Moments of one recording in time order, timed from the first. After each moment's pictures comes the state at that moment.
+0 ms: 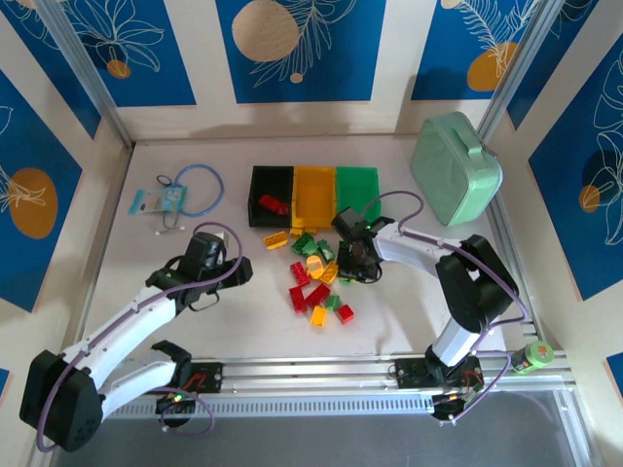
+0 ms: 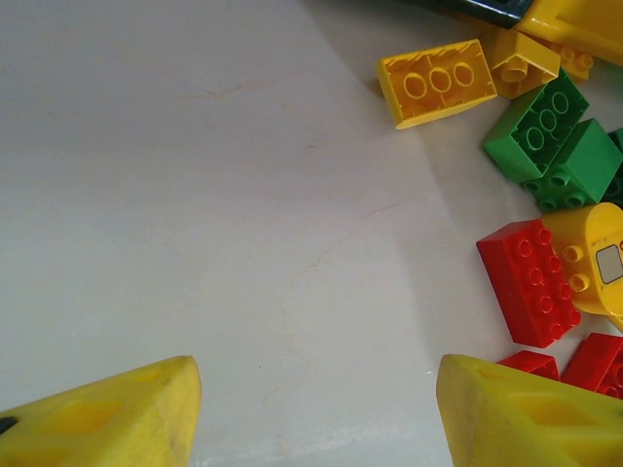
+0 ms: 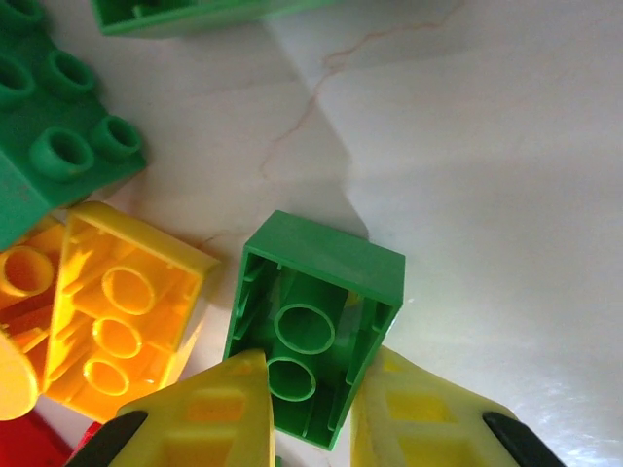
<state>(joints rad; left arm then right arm) -0.47 0.97 0.57 -0.49 0.03 -0.61 0.63 1.66 1.00 -0.76 -0.07 0.84</state>
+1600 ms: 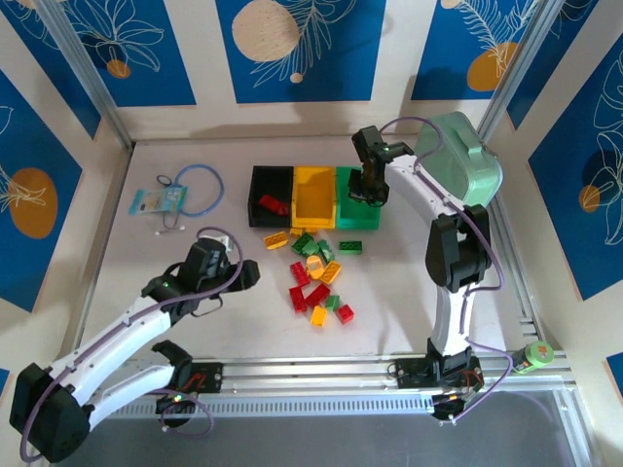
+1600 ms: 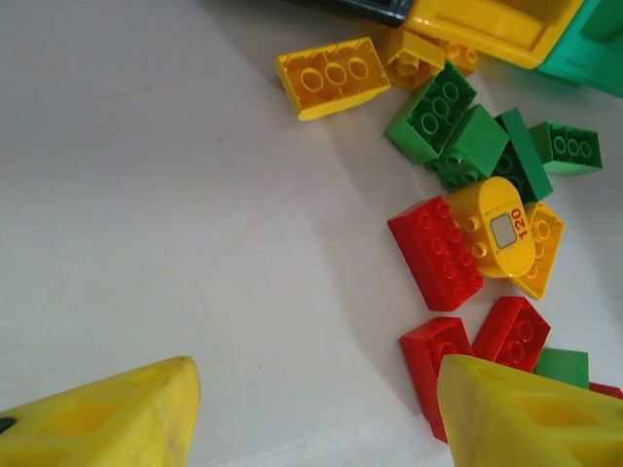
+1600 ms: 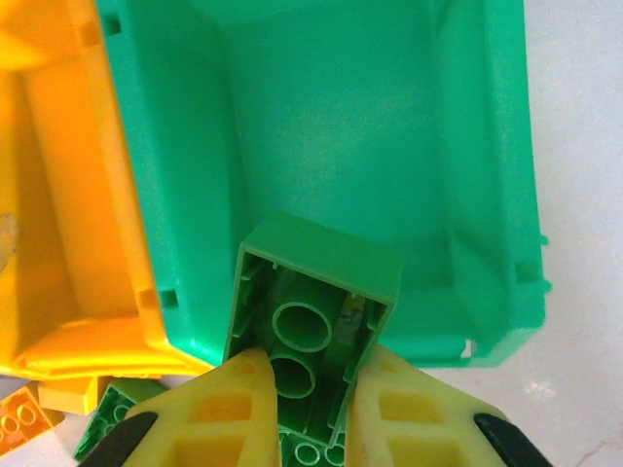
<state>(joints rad) -0.58 0.88 0.56 -0.49 0.03 -0.66 0.36 1.98 1.76 -1.00 0.00 0.56</state>
